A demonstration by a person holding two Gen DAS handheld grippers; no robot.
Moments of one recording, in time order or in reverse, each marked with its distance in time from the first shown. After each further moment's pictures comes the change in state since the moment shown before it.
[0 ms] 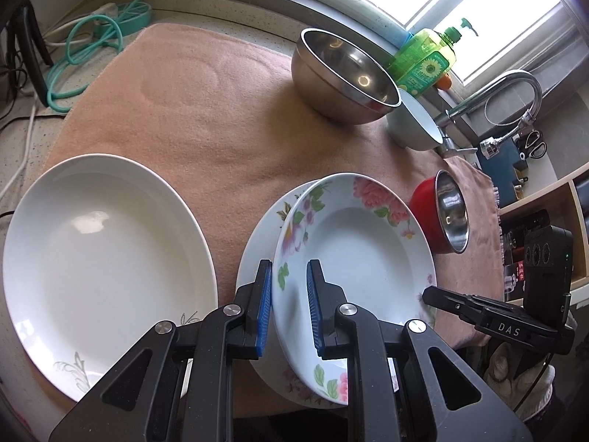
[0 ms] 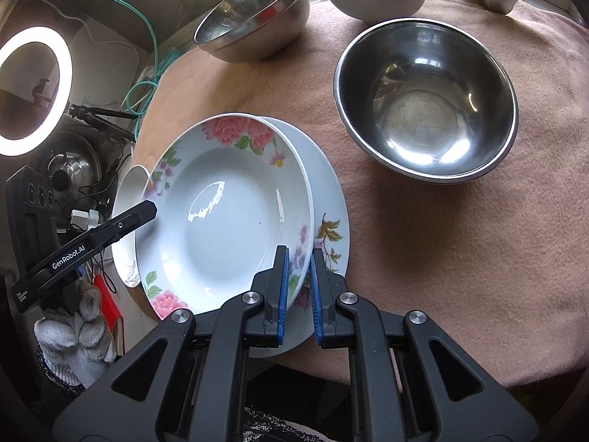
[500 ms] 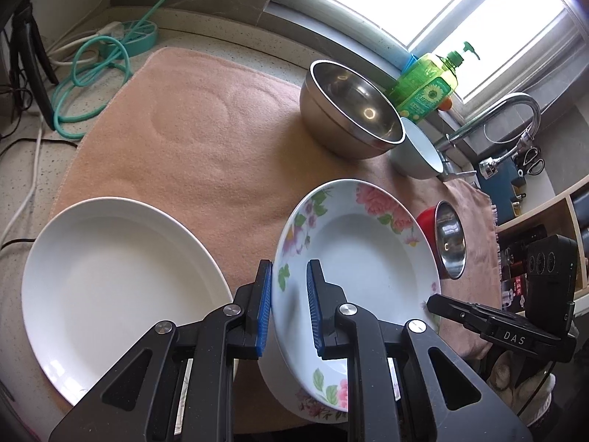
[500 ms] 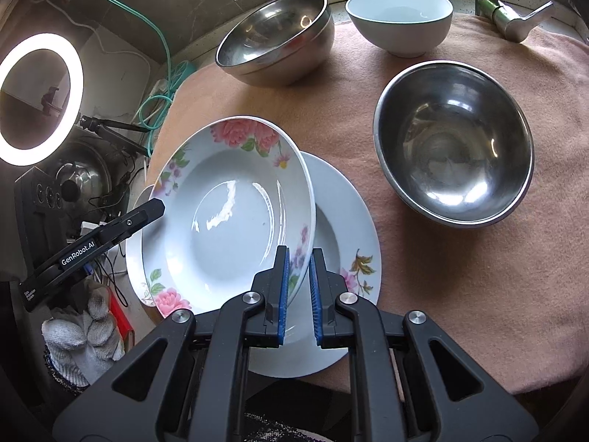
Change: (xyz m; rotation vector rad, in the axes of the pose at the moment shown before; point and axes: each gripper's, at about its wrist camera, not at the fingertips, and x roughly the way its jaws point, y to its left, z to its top) left arm -0.012 0.007 0.022 0.001 -0.053 0.000; right arm -0.009 0.016 0.016 -0.007 -0.043 0.017
